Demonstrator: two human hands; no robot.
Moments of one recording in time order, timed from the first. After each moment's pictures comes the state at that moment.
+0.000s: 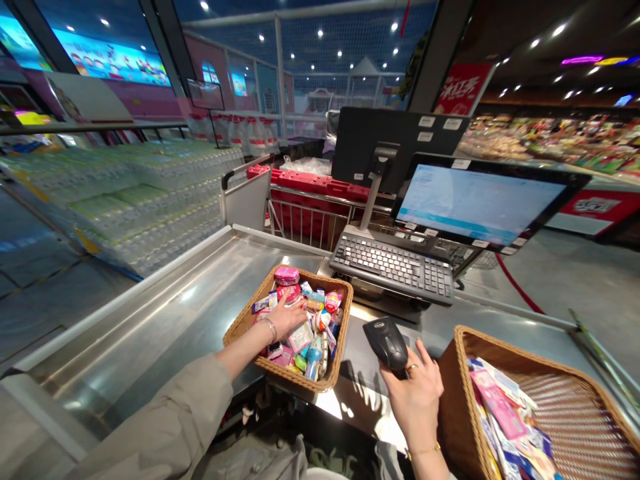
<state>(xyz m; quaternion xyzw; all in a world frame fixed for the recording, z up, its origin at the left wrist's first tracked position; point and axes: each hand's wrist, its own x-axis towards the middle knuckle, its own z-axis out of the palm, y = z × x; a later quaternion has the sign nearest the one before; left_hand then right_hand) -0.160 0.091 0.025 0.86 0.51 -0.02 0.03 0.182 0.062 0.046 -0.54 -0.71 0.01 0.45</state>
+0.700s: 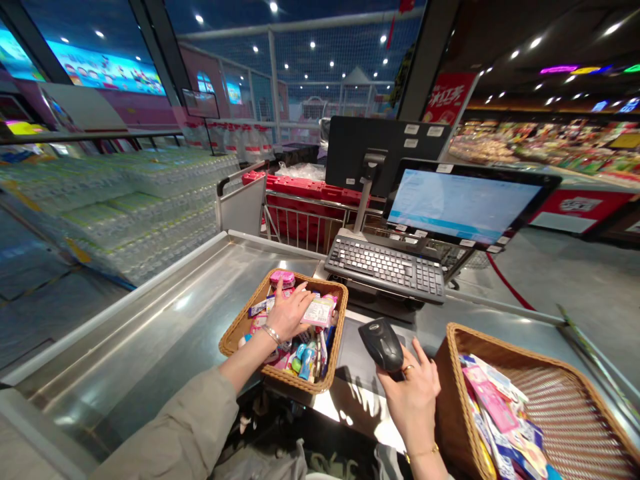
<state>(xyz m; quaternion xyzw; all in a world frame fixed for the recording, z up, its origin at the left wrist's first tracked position) -0.117 0.086 0.071 0.79 0.58 0.14 -0.12 0.189 0.058 0.051 -0.53 -0.72 0.00 0.45</state>
